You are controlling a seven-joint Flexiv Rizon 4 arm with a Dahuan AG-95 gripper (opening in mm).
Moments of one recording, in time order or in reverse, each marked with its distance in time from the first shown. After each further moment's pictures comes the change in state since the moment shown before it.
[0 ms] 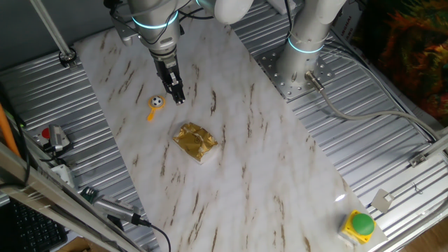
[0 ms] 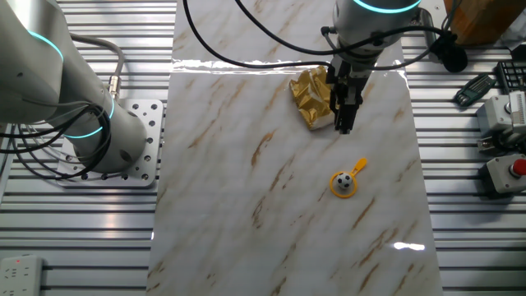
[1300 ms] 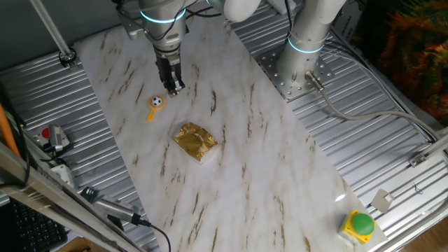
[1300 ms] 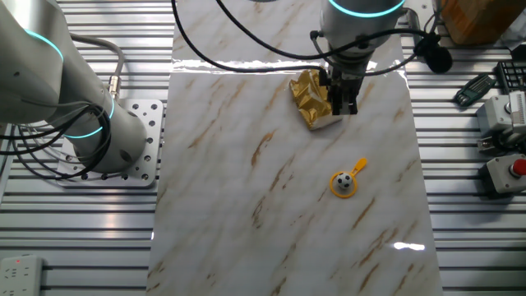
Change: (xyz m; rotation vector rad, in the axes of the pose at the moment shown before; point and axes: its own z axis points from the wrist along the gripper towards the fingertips) arm 0.000 0.001 -0.003 -0.019 -0.081 -0.003
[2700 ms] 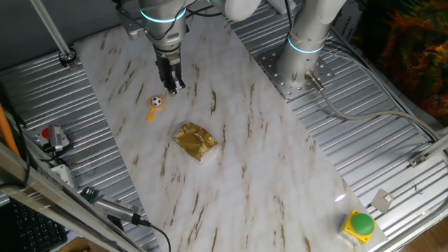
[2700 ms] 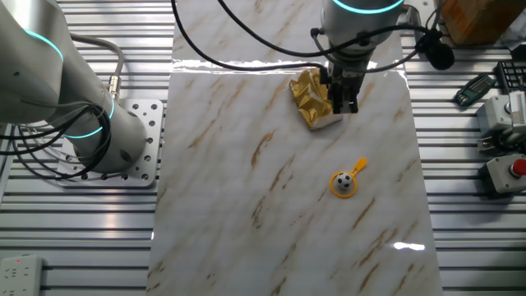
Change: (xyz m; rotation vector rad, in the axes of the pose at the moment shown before) arm -0.003 0.000 -0.001 0.010 0.006 -0.021
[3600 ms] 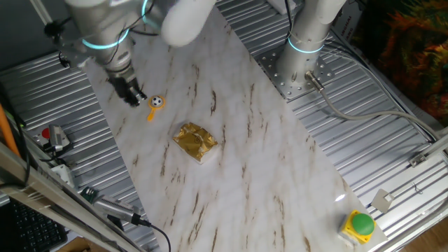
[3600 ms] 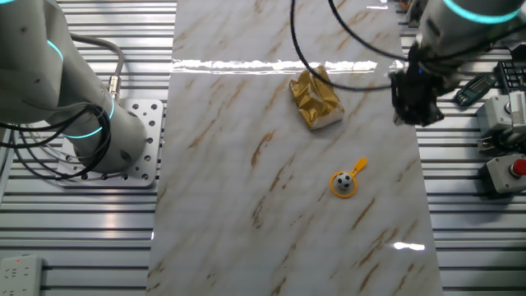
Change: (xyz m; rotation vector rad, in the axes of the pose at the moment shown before) arm -0.123 -0.025 0.039 0.051 0.072 -0.408
